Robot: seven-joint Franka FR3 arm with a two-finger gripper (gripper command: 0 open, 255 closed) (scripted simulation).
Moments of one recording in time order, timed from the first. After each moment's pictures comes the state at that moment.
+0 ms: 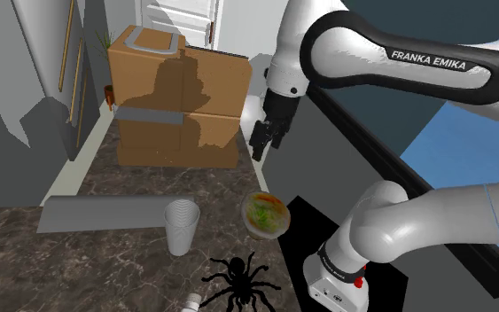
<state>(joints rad) 0.05 -0.72 0.20 -2.43 0.19 1.65 0.10</state>
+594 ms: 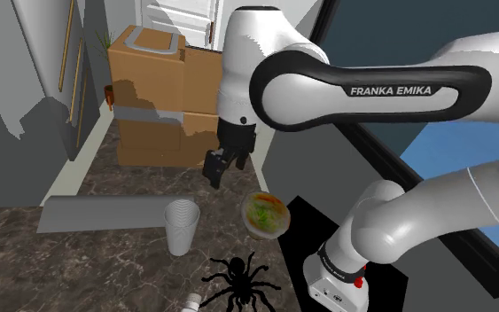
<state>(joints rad) 0.09 -0.53 0.43 -2.37 0.22 1.82 0.30</state>
